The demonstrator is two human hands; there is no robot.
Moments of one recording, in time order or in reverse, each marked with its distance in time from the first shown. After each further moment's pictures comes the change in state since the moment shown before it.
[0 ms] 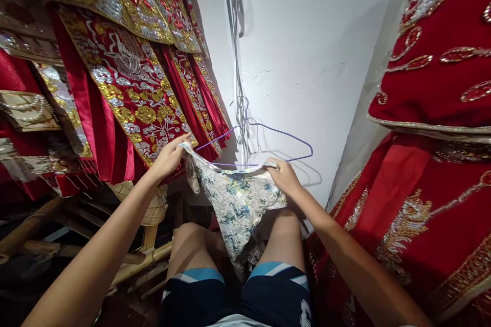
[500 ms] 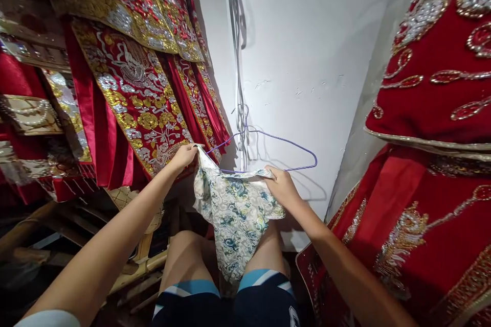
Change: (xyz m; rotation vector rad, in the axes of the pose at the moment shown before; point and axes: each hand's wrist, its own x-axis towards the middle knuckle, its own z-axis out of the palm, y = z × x) left_hand 0.040 -0.020 0.036 -0.245 0.033 -0.491; right_hand -0.011 -0.020 -0.002 -0.104 0.007 -0.049
